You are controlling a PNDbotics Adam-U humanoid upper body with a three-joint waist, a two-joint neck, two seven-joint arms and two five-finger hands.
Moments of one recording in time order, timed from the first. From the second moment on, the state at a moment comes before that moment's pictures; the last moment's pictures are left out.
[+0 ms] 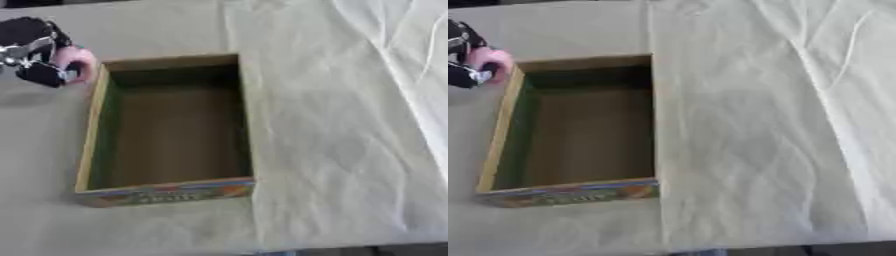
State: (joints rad) left arm -0.85 0.67 -0.14 -1.20 -0.97 -0.14 -0.46; right arm -0.29 -0.52 -0.18 -1.99 -0.20 -0.21 -0.45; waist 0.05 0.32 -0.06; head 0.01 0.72
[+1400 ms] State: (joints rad) left arm -0.84 0.69 -0.28 -1.78 -0.73 -0.04 -0.39; right arm -0.29 -0.53 -0.18 -1.99 -0.21 -0.21 -0.46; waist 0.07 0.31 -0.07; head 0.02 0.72
